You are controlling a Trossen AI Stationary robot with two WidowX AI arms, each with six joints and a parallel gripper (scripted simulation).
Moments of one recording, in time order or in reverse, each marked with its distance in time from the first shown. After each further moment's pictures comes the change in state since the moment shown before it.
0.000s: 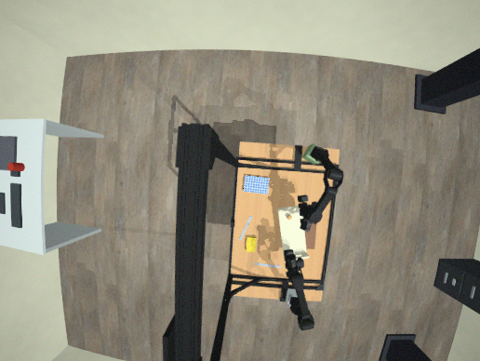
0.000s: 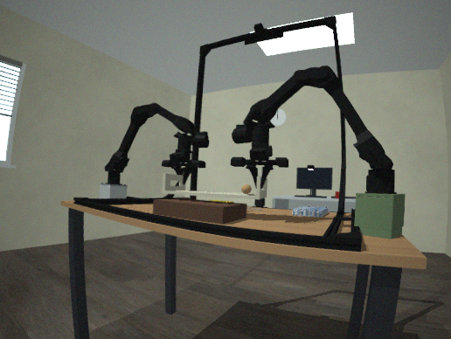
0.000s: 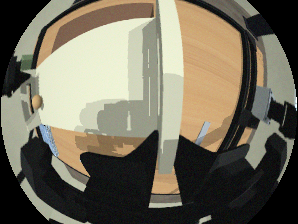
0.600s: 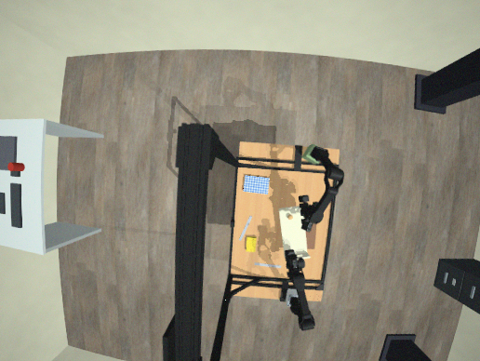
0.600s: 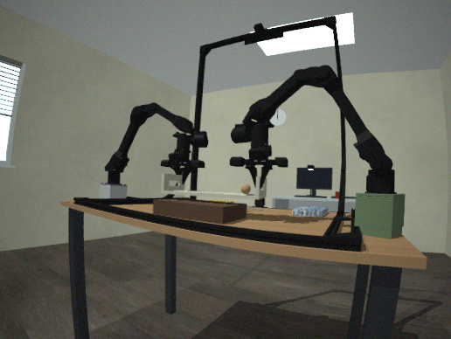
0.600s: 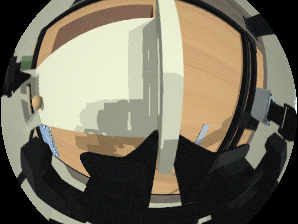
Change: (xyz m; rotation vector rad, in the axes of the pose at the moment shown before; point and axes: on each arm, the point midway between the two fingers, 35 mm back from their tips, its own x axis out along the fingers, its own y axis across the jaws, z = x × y) left arm 0.000 -0.001 0.006 0.000 0.001 0.000; right arm 0.000 -0.001 0.006 0.000 0.001 0.000
